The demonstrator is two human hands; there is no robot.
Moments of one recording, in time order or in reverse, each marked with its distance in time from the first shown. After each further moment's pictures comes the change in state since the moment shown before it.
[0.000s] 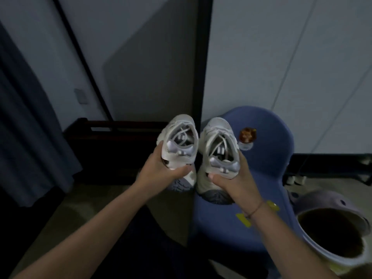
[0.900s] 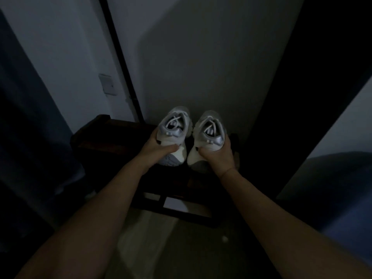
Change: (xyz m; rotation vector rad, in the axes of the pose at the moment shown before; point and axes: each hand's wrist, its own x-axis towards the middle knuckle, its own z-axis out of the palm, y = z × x) left_hand 0.306 -0.235 -0.174 -0.029 0.181 -0.265; right_hand 0.327 0.136 0.275 -0.020 -0.077 0.155
